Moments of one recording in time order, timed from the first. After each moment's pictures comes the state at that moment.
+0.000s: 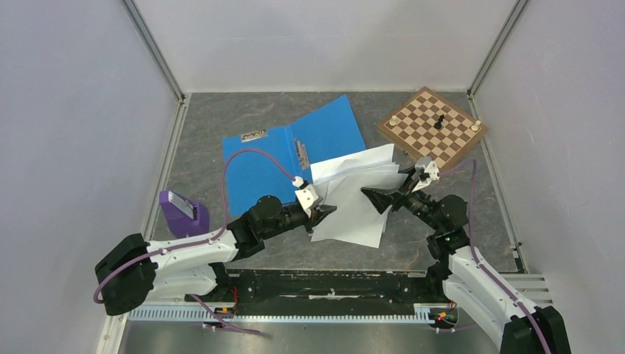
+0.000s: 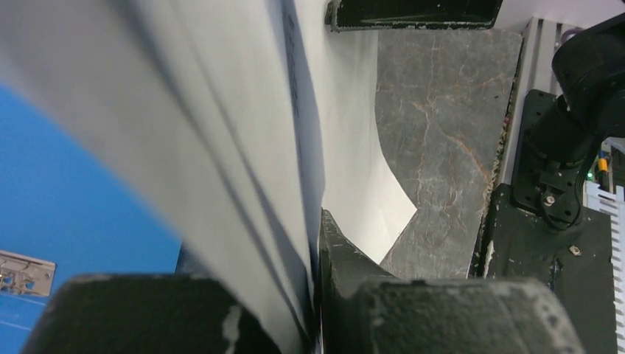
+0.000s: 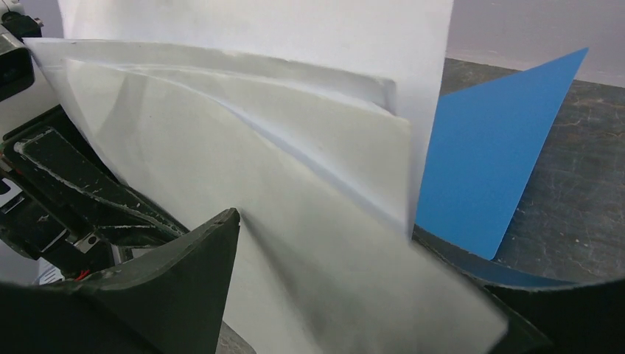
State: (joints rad) left arm -1.00 1.10 0.44 0.58 0.12 0.01; right arm 0.33 0.73 0.22 0.72 -0.55 0.36
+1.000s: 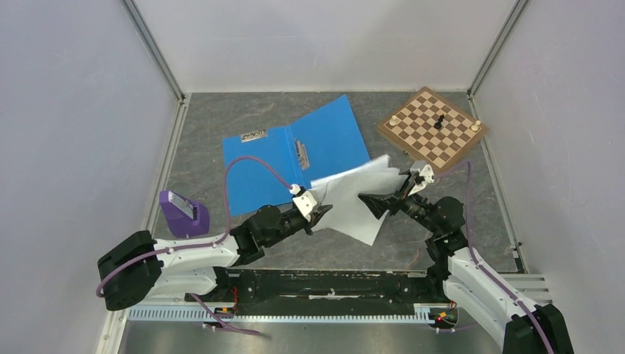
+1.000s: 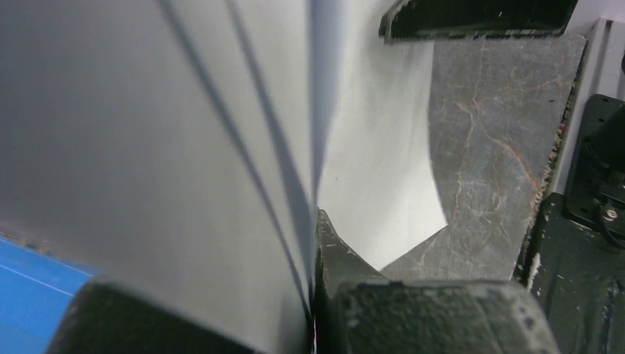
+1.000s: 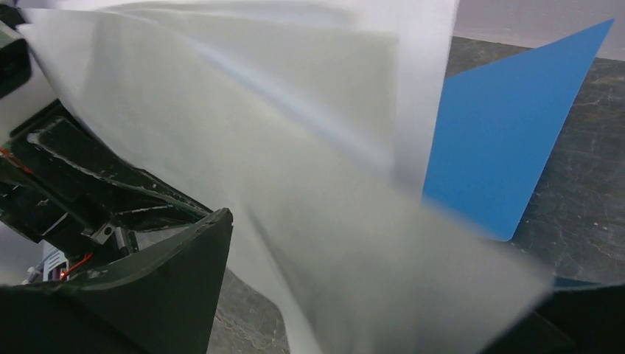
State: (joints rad) left arm -1.06 1.11 0.35 0.69 -0.07 0.02; right arm 0.36 0.71 0.17 0.71 -0.54 0.35
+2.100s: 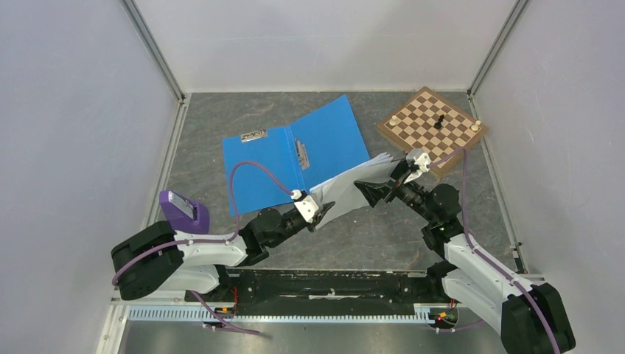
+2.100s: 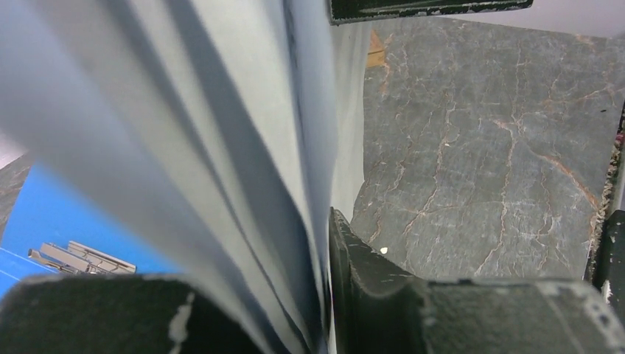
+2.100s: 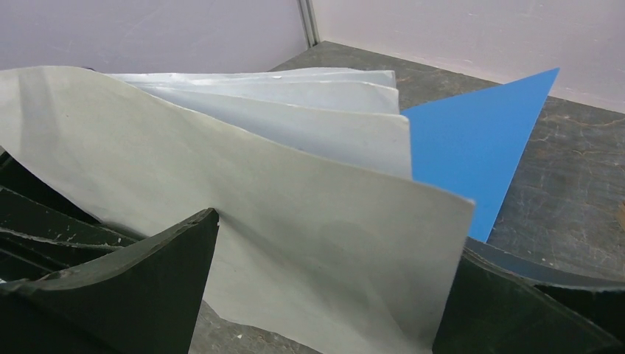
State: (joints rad) left arm -1.06 1.25 0.31 0.98 -0.10 0.17; right arm 0.36 0.87 0.28 0.75 -0.48 0.26
